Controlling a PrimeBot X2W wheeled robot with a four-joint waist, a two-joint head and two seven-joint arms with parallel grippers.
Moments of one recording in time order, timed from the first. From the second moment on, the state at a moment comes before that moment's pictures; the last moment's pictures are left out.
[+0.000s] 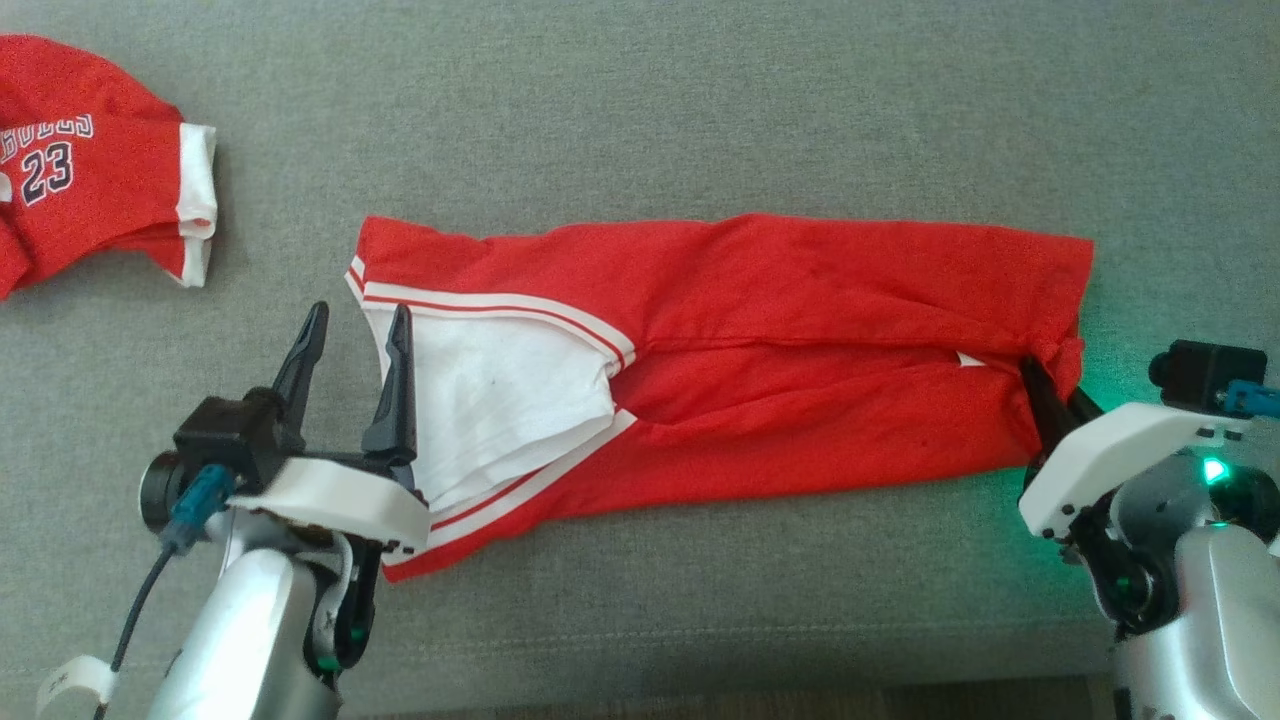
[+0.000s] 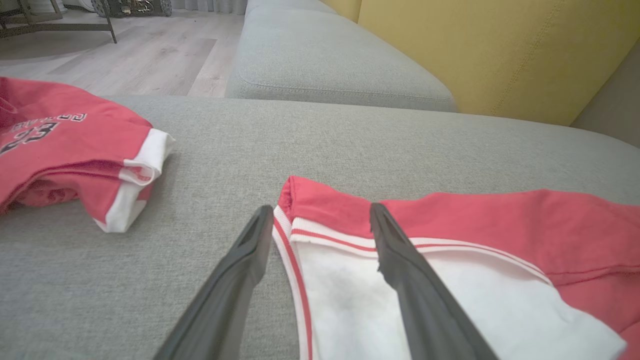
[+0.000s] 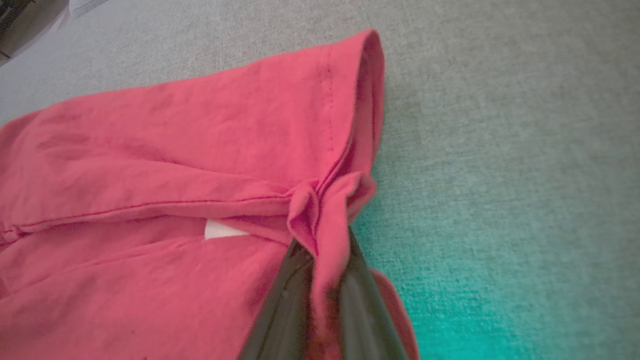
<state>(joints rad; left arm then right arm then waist) -0.22 0.19 -0.30 0.20 -0.33 0.08 -0.24 -0.19 -0.05 -0.11 0.19 0.29 0.13 0.44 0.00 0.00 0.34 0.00</state>
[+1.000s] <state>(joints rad) -0.19 0.19 -0.29 0.21 -0.35 0.09 -0.24 -0.17 -0.05 -0.25 -0.03 0.34 0.13 0.51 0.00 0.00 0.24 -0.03</state>
